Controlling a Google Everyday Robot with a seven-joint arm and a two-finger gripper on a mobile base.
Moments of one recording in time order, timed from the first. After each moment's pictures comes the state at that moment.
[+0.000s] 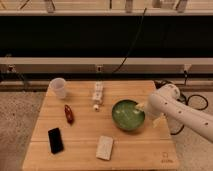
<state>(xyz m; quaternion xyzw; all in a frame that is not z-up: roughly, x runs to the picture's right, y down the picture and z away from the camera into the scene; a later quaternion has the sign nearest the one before) 0.233 0.167 0.808 -0.23 -0.10 -0.27 0.93</state>
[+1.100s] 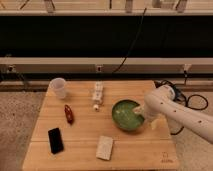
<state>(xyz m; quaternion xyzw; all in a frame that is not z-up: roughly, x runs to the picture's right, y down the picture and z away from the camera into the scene) 0.225 0.187 0.821 -0.26 -0.12 -0.29 0.91</state>
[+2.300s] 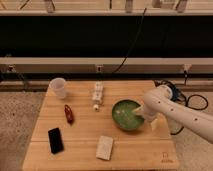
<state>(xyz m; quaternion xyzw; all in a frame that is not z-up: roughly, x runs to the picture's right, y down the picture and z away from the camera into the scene) 0.226 0.193 0.828 -0.28 -0.12 -0.31 0.90</state>
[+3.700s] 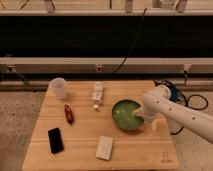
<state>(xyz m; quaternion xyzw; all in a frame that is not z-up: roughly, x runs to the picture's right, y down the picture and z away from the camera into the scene) 0.229 0.201 0.832 -0.29 -0.12 -0.33 0.89</state>
